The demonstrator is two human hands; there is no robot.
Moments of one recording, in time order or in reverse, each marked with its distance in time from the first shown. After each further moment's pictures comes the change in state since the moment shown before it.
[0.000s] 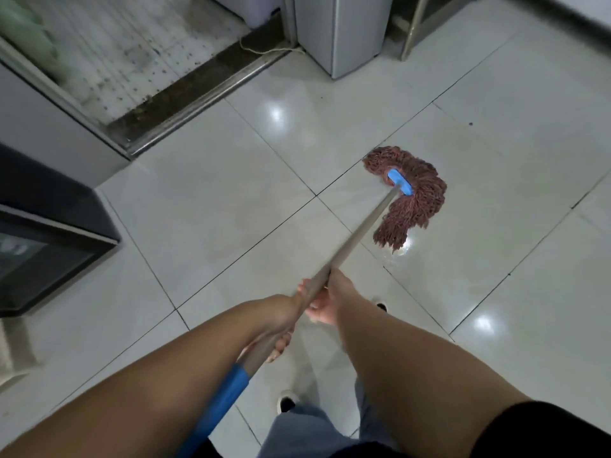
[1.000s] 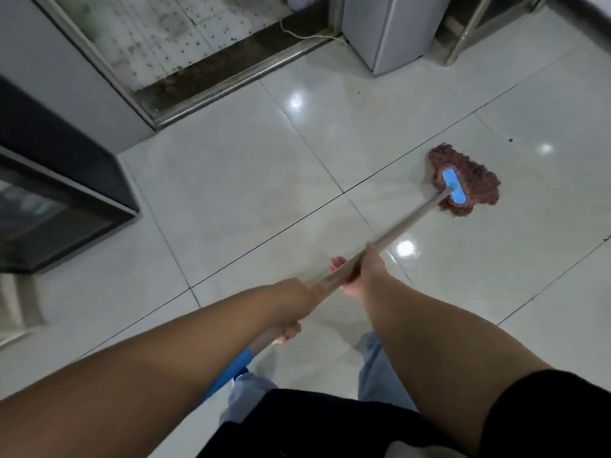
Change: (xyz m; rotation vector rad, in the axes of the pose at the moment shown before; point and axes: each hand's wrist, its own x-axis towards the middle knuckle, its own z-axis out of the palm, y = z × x) left_hand 0.038 -0.046 -0.074 0.014 0.039 0.155; right_hand 0.023 0.001 0.073 0.068 0.118 -0.121
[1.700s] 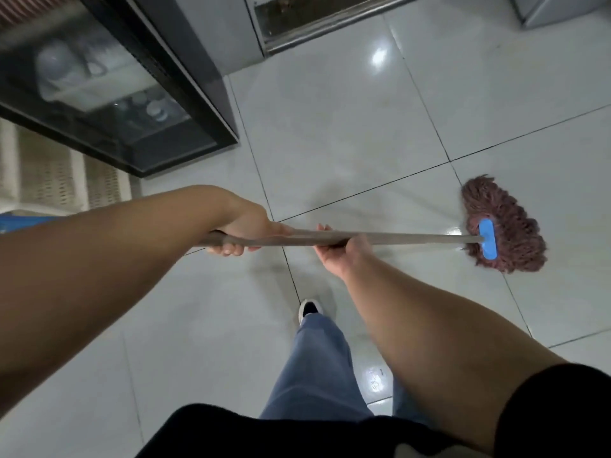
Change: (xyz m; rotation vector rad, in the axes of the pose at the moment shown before) left_hand -0.030 -0.235 -0.207 0.390 -0.056 -0.119; right_hand -0.031 0.251 0.144 0.127 -0.122 0.203
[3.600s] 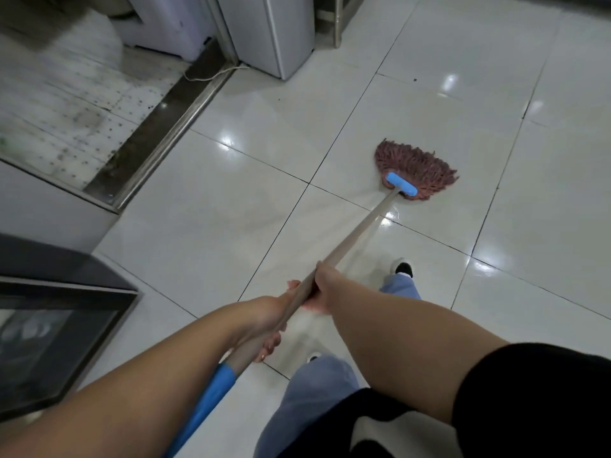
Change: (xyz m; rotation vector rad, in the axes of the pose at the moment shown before) left_hand -0.036 0.179 0.115 -0.039 -0.018 0.070; right_hand -0.060 -0.098 -0.112 0.053 -0.013 -0.116
